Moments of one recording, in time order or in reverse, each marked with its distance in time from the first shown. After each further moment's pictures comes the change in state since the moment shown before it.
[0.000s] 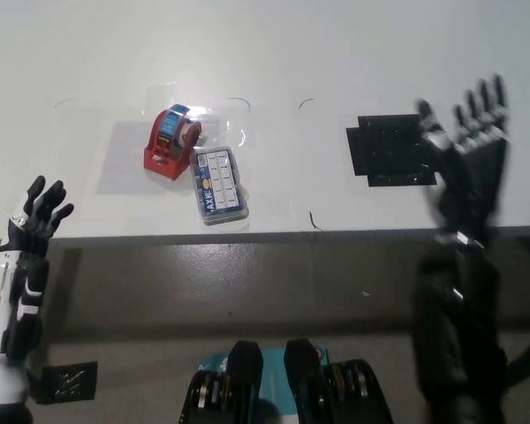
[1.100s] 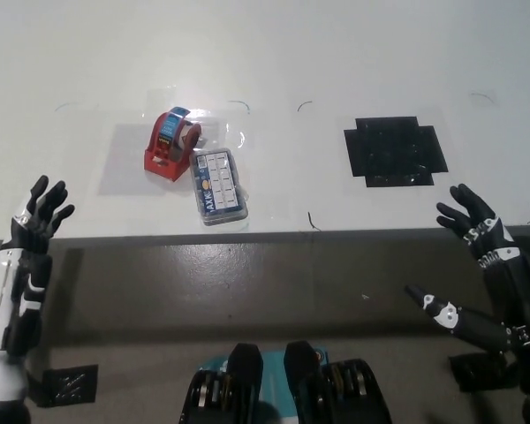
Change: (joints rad) left_arm 0.001 0.008 0.000 0.007 0.017 0.024 0.000; right_arm 0.428 -0.342 0.341 -0.516 -0.152 0.079 0.276
